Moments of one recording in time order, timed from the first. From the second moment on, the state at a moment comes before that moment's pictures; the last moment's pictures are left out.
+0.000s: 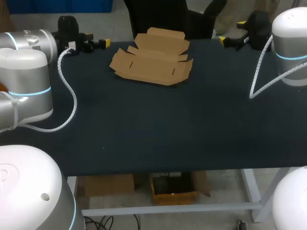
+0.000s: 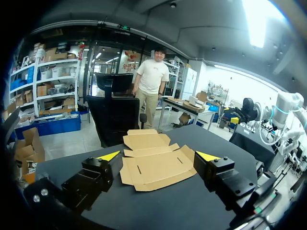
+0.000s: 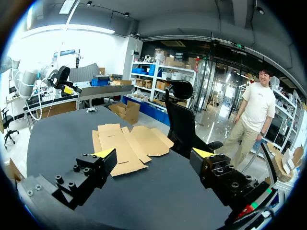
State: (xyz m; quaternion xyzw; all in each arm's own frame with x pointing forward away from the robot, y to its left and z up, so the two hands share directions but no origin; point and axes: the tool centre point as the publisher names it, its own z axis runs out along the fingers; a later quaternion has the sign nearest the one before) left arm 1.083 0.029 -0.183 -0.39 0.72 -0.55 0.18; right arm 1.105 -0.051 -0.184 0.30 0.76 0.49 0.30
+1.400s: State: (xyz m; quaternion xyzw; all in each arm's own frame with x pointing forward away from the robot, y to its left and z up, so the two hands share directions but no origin) left arm 1.023 0.030 -0.213 -0.56 0.71 -0.42 0.09; right arm 1.034 -0.079 -0.226 0.58 0.72 0.38 0.03
